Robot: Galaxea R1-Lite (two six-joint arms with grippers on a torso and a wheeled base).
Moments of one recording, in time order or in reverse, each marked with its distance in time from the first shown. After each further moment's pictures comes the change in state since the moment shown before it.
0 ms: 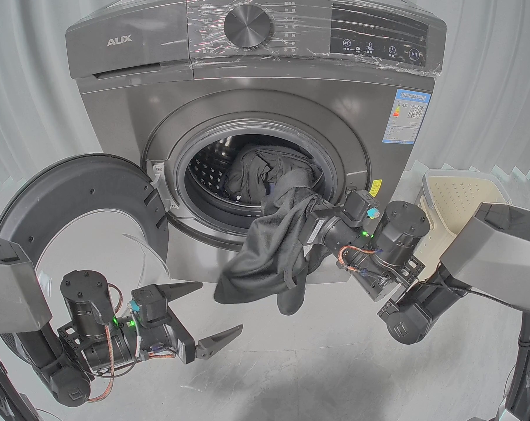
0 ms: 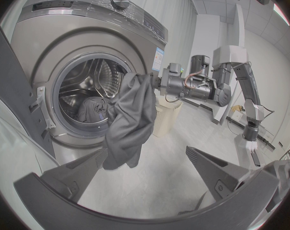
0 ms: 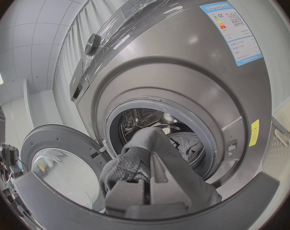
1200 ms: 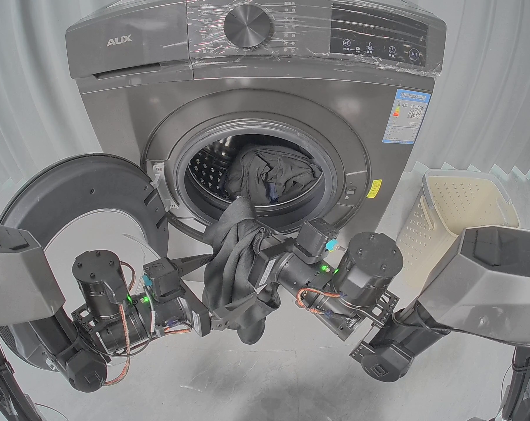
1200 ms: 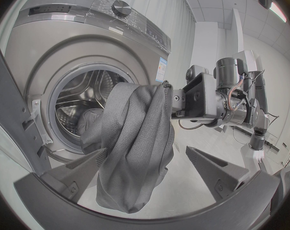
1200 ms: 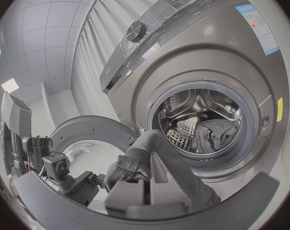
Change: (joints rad) left arm -0.008 0.041 -0.154 -0.002 0.014 -0.035; right arm 0.200 0.011 0.011 -0.012 0.004 -0.001
